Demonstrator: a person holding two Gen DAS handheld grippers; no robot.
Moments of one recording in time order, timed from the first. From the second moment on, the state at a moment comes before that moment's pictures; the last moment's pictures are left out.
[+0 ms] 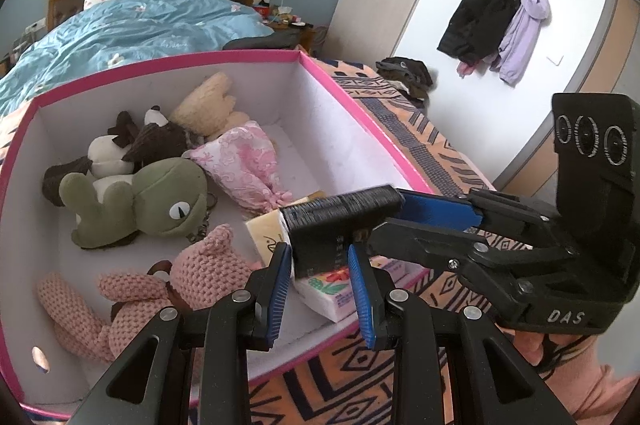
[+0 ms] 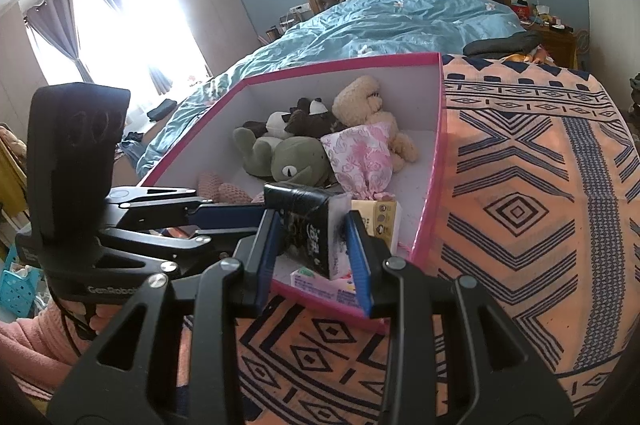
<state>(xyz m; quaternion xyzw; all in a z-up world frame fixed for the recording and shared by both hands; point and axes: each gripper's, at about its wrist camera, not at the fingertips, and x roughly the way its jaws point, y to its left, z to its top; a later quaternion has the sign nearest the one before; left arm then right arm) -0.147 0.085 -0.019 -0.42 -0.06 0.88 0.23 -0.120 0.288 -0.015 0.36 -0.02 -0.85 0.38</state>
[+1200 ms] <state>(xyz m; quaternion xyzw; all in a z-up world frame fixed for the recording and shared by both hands) -0.025 0.027 -0.015 -0.31 -0.04 0.95 0.08 -0.010 0.277 -0.027 0.26 0.04 -0.91 0.32</state>
